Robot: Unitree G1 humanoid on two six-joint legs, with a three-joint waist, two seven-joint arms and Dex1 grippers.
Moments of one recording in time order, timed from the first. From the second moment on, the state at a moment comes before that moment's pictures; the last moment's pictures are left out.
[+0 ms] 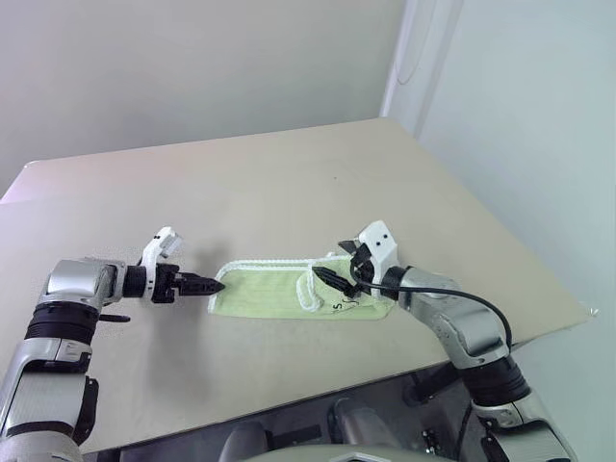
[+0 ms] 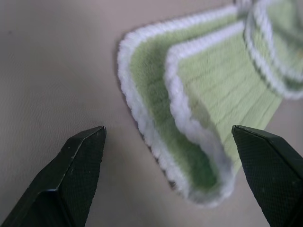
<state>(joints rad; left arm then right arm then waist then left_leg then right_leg) -0.58 0.76 -0.04 0.57 -0.33 1.00 -1.27 -0.31 -0.36 0.20 -0.19 0.36 0.64 0.52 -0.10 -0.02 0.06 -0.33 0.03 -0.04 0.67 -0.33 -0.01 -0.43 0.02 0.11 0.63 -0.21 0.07</state>
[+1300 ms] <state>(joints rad) -0.57 0.63 -0.05 0.63 -0.44 1.13 -1.27 -0.27 -0.36 0.13 -0.23 0.39 0.72 0.49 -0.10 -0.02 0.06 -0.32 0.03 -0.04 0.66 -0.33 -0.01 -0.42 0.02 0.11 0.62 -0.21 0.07</state>
